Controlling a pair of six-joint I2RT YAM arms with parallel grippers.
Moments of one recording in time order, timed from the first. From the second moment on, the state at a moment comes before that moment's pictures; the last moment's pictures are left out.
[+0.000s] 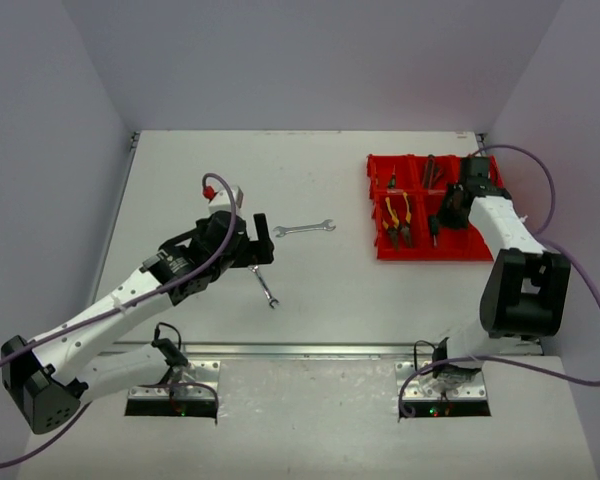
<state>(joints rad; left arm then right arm) -0.71 0.99 0.90 -0.59 -0.38 -0.64 -0.13 1.58 1.09 -0.52 0.06 0.30</state>
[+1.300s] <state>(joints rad) -0.67 0.81 0.84 -0.67 -0.45 -0.48 0.51 2.18 1.77 -0.63 -0.22 -0.43</state>
